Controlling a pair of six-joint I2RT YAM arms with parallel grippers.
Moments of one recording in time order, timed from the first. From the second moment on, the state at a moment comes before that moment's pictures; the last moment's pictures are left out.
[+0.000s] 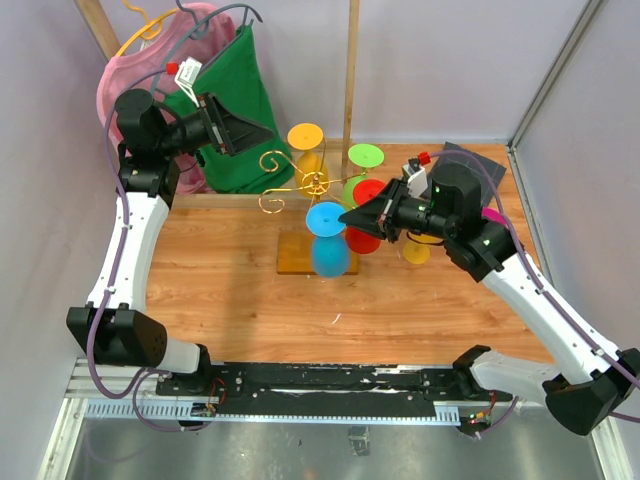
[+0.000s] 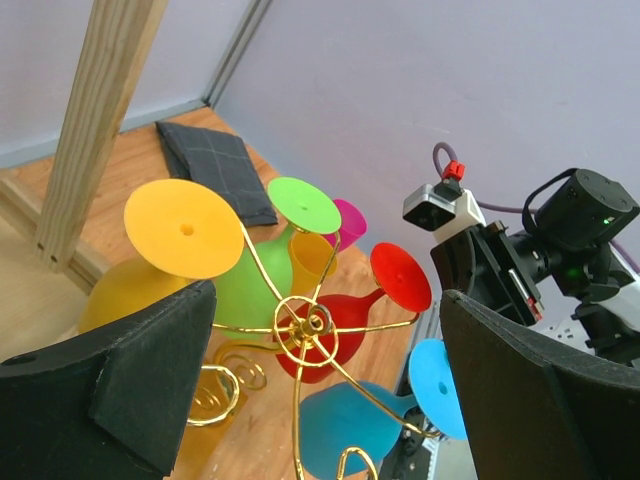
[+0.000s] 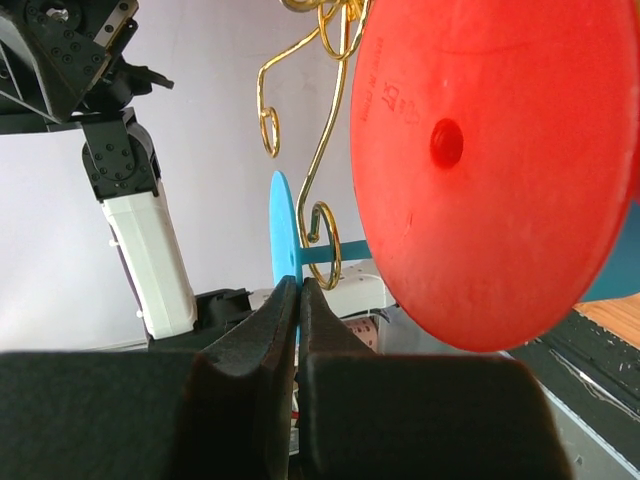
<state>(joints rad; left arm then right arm) -0.03 1.41 1.53 0.00 1.03 -0.69 0.60 1.10 1.20 -0.37 -0.49 1.29</state>
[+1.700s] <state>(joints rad) -0.03 1.40 1.55 -0.08 1.05 -0.67 0.61 1.21 1.29 -0.33 -0.48 1.26</state>
